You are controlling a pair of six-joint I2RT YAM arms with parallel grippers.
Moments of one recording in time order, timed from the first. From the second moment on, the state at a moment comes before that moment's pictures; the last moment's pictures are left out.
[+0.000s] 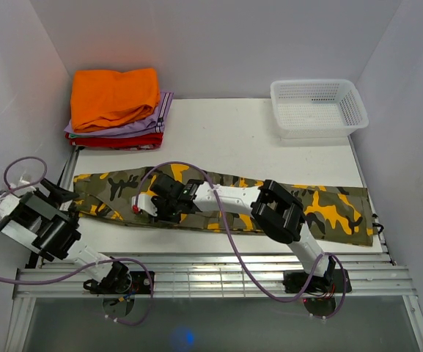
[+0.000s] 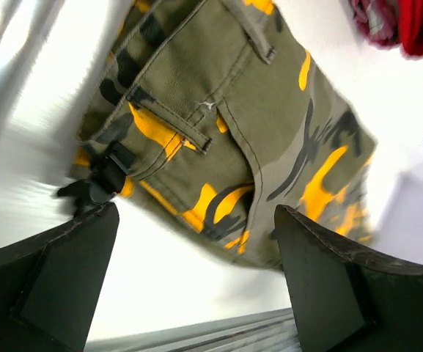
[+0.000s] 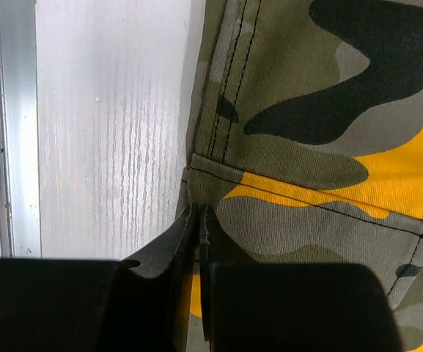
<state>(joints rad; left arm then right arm) 1.08 1.70 1.08 -0.80 0.85 0.20 1.18 2.17 1.68 -0.46 -0.31 -0.46</state>
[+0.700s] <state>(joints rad) 0.76 1.81 1.36 -0.77 0.62 0.46 1.10 2.08 1.65 -0.58 -0.41 -0.51</state>
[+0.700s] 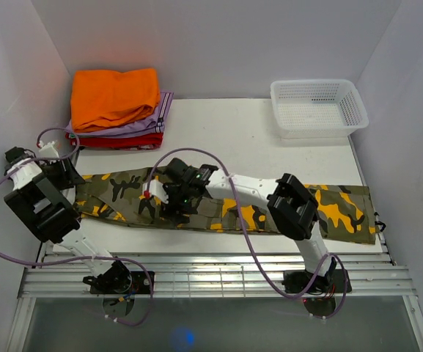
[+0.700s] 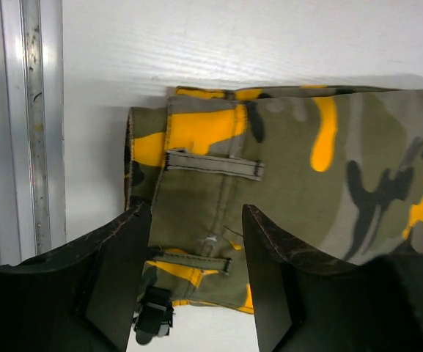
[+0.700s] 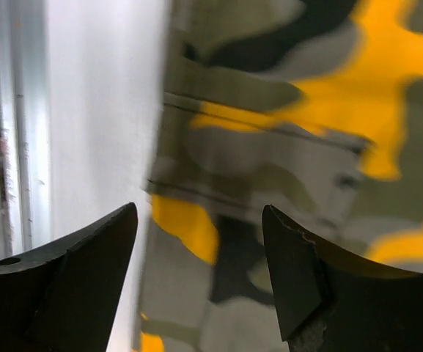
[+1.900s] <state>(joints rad) 0.72 1.87 1.39 -0.73 0.28 0.70 -0.26 1.75 1.41 -0.95 -0.20 -1.12</state>
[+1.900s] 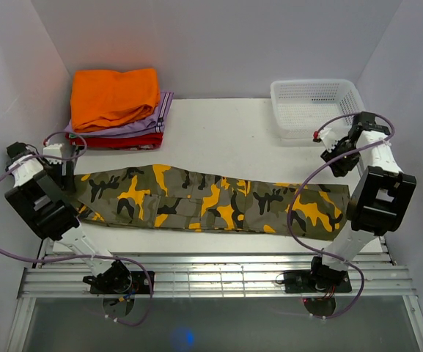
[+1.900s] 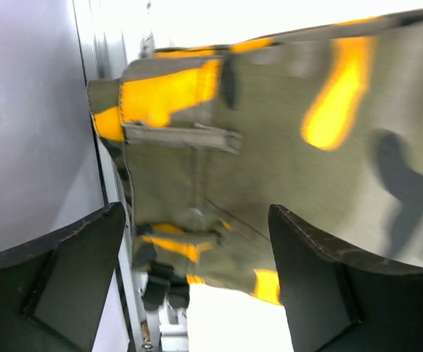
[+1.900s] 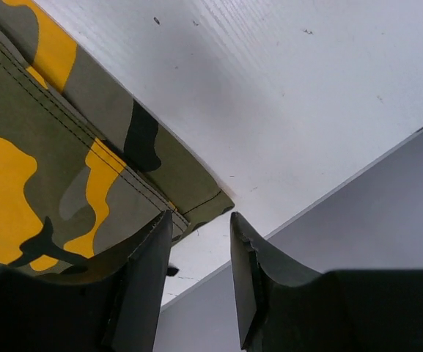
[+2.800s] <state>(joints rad) 0.31 1.45 1.24 -0.97 0.58 0.78 -0.33 1.92 1.42 -1.04 -0.11 -1.21</state>
